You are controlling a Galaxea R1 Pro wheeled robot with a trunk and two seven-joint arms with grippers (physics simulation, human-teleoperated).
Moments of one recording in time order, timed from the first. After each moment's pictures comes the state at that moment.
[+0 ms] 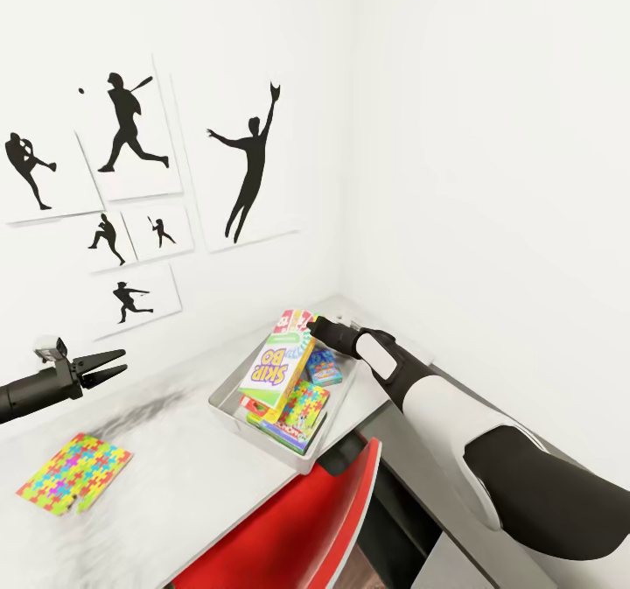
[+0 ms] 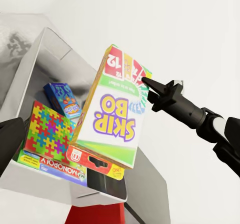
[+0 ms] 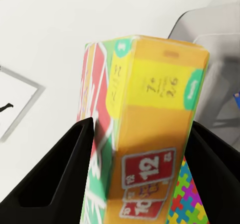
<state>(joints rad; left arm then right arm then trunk) -0.63 0.46 0.54 -1.01 0.09 1.01 -1.46 -1.13 0.17 0.37 -0.34 -0.93 0.31 0.17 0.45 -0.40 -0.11</state>
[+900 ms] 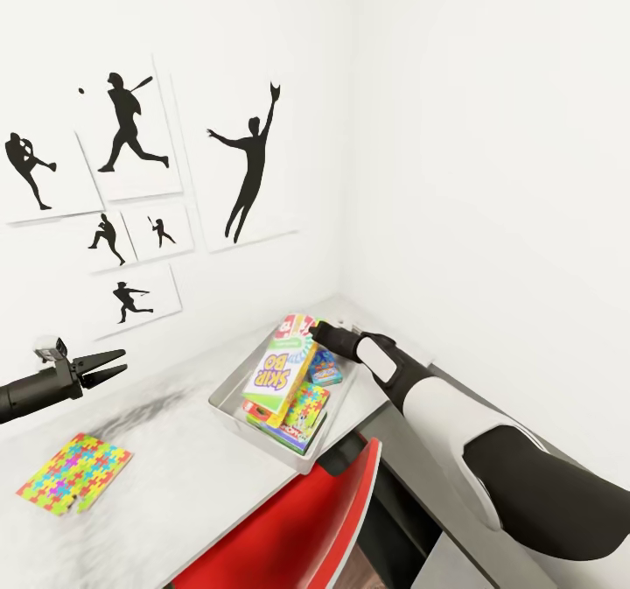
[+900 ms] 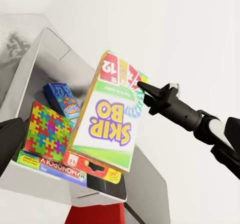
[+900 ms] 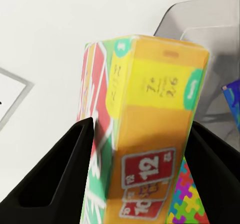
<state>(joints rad) -0.63 0.46 0.54 -1.01 0.09 1.01 -1.47 -1.13 0.17 0.38 -0.30 -0.93 0.30 0.17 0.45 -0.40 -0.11</state>
